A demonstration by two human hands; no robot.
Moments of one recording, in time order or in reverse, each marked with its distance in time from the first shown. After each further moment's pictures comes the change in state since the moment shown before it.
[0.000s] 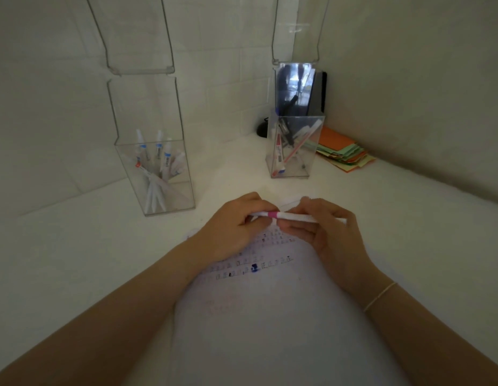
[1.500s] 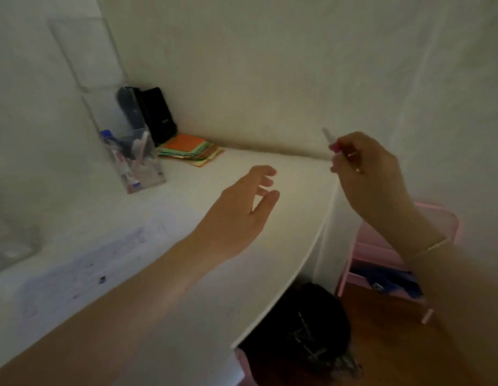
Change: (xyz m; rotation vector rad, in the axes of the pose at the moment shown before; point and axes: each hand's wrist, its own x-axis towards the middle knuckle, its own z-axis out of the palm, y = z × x) left_hand 0.041 0.188 0.142 -0.015 -0.144 0.215; right_hand -0.134 -0.149 -0.179 -1.224 0.683 -0.470
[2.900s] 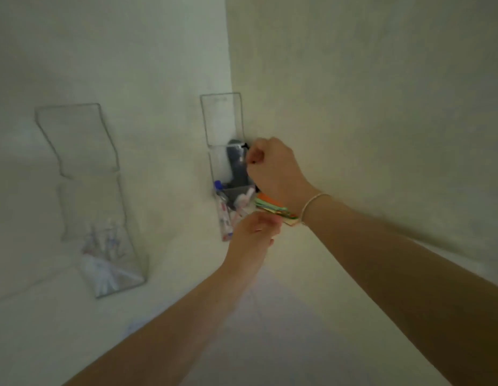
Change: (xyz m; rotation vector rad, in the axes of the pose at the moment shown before) left_hand 0.027 -0.066 -0.084 -0.627 0.521 -0.572; right_hand 0.123 -0.184 0.180 0.287 -0.337 -0.272
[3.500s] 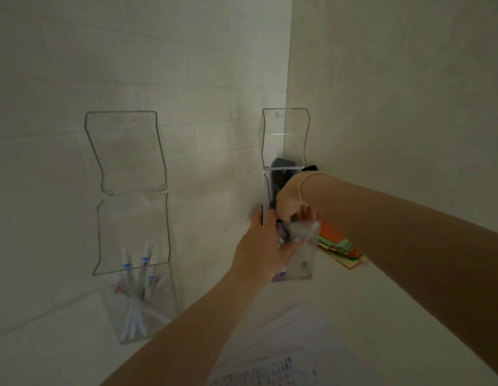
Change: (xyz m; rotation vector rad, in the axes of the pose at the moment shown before) left_hand 0.113 -0.020 -0.094 0.947 0.089 0.374; right_hand 0.105 -0.020 0.091 -0.875 -1.096 0.242
